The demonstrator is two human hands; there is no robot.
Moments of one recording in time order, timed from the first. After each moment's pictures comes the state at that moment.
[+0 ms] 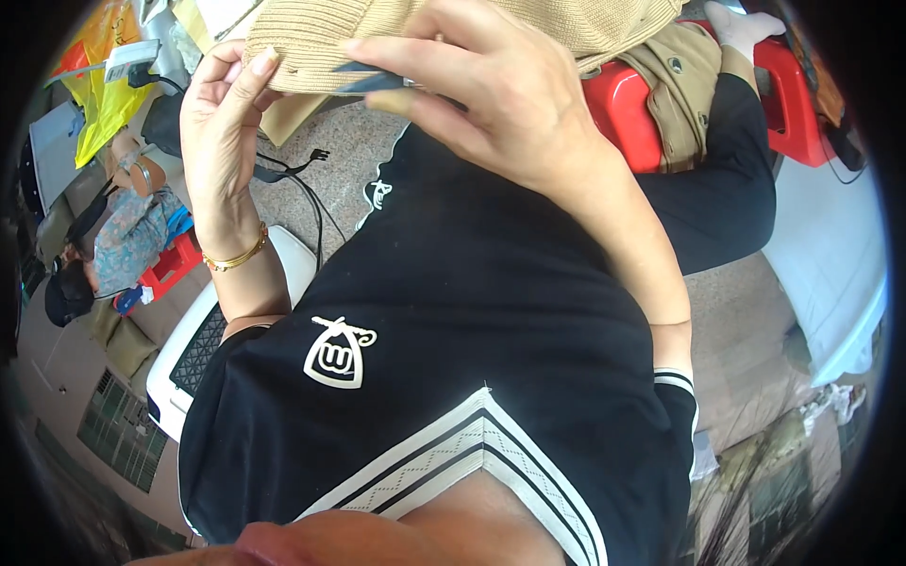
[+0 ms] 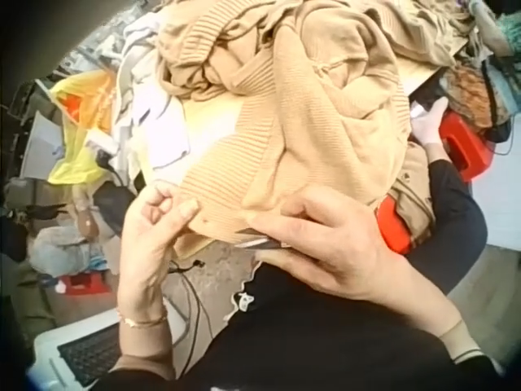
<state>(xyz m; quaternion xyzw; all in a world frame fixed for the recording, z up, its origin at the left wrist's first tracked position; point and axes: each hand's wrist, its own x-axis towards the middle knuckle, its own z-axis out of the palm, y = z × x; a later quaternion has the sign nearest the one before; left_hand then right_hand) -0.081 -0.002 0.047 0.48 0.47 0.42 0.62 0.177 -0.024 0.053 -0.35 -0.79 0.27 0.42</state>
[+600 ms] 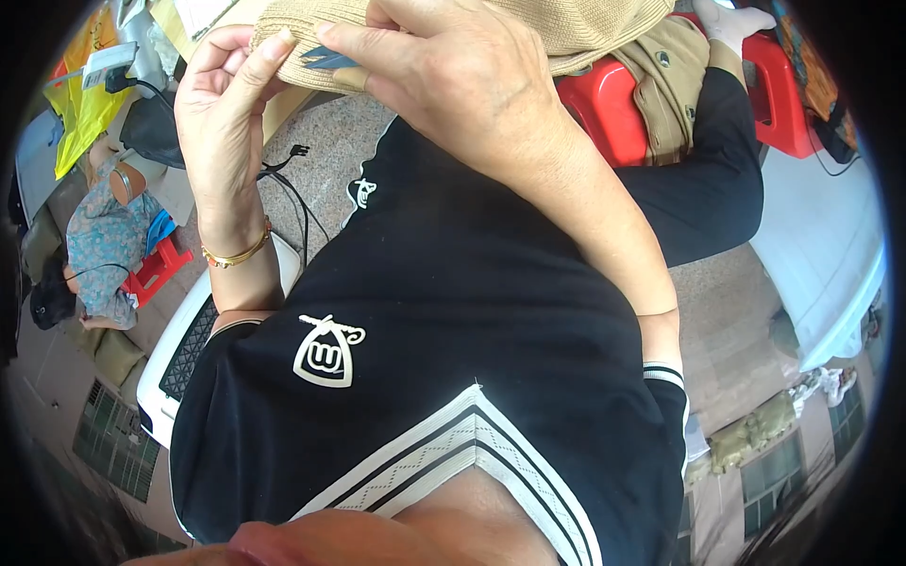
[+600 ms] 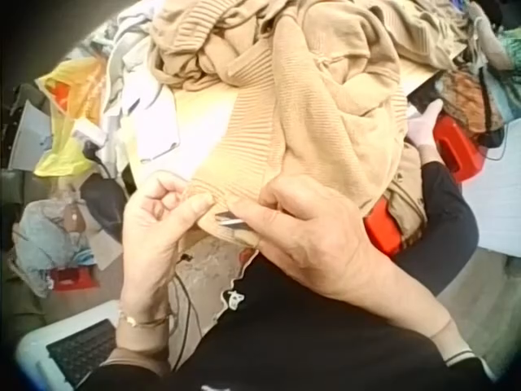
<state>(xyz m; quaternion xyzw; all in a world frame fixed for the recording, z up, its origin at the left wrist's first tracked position) -0.066 -0.016 0.036 0.45 0.45 0.47 0.61 0.159 -0.032 0.065 -0.42 -0.79 0.21 0.39</state>
